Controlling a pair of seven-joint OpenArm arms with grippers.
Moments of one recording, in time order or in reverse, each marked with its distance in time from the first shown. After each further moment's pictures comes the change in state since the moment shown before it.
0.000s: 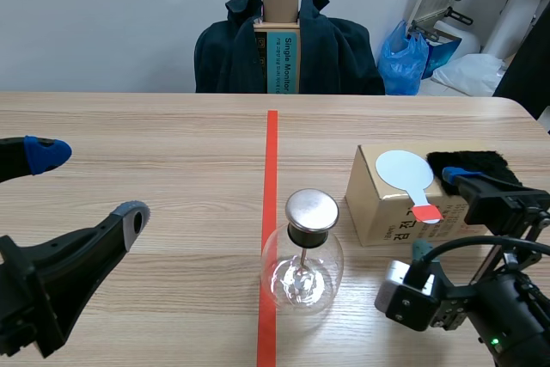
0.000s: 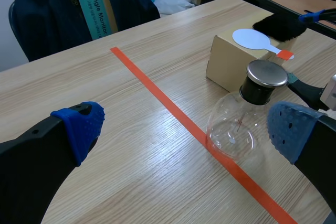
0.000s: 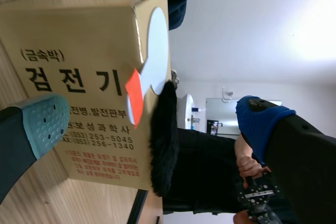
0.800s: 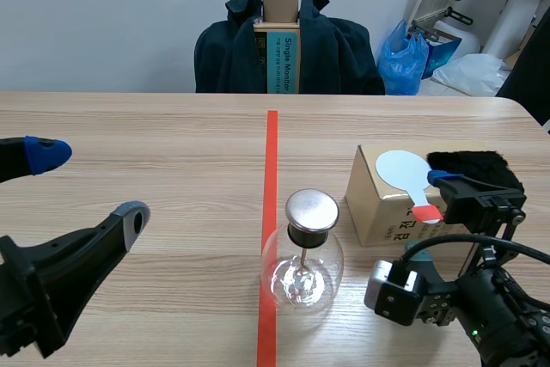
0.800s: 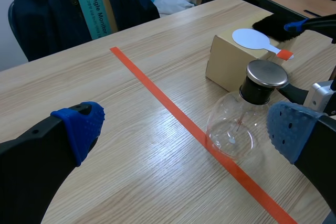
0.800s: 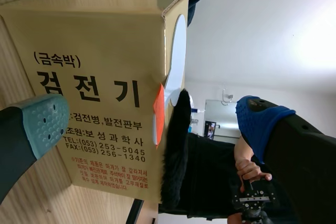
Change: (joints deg) left arm 0.0 0.0 0.0 0.0 0.0 0.0 0.0; right arm 4.3 0.0 -2.2 -4.9 -3.8 -0.1 -2.8
